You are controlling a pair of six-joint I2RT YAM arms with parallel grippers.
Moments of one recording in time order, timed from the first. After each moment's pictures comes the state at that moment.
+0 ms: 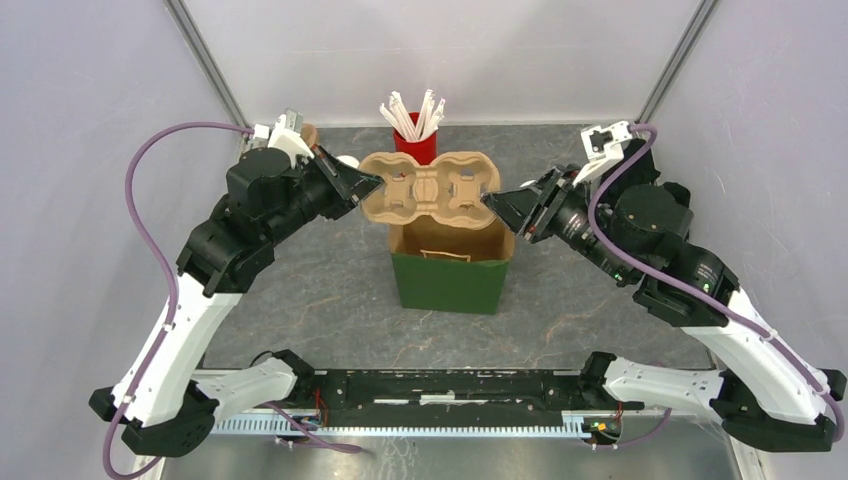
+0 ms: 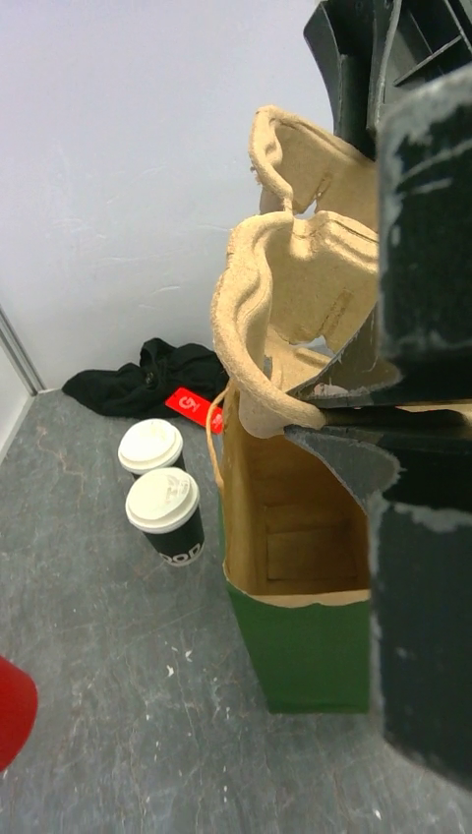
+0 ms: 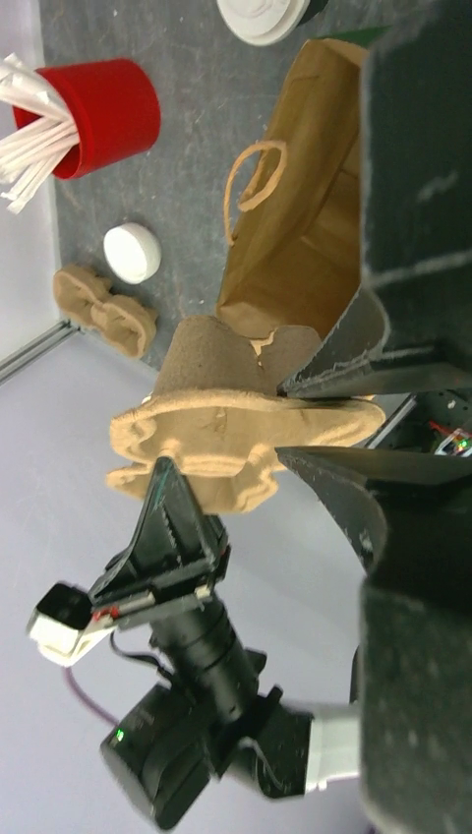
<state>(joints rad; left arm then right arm) -0.60 1.04 1.52 -0.74 -0.03 -0.92 0.97 0.96 1.49 -0.55 0.23 0.67</state>
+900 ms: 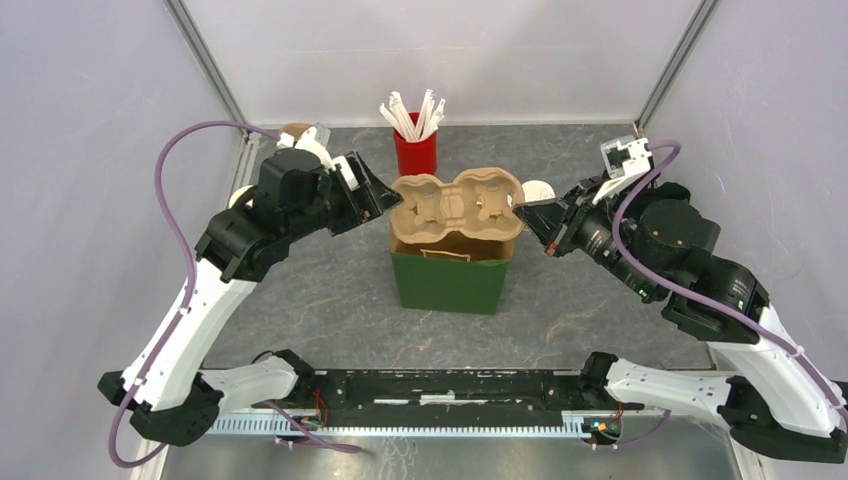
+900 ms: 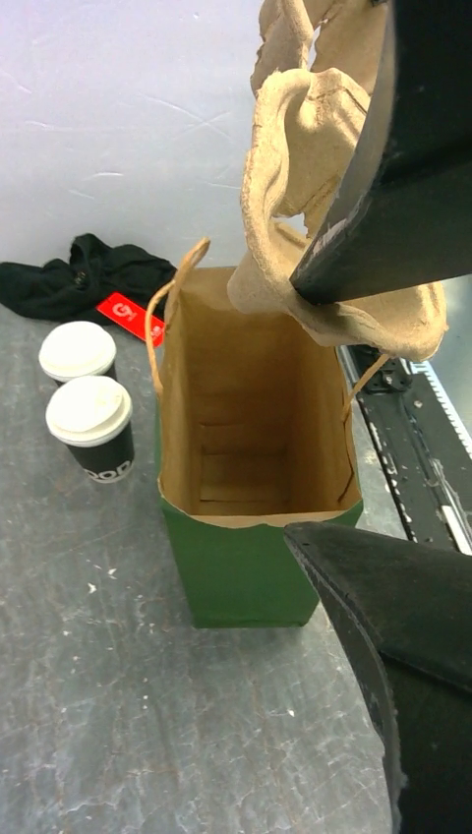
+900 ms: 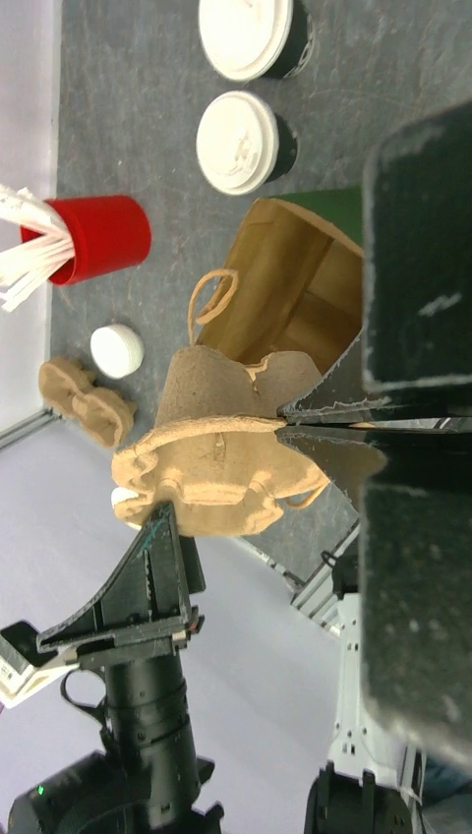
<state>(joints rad) -0.62 1.09 1.53 -0.91 -0.04 -0.84 0.98 0.88 1.50 -0.69 0.31 0.50</state>
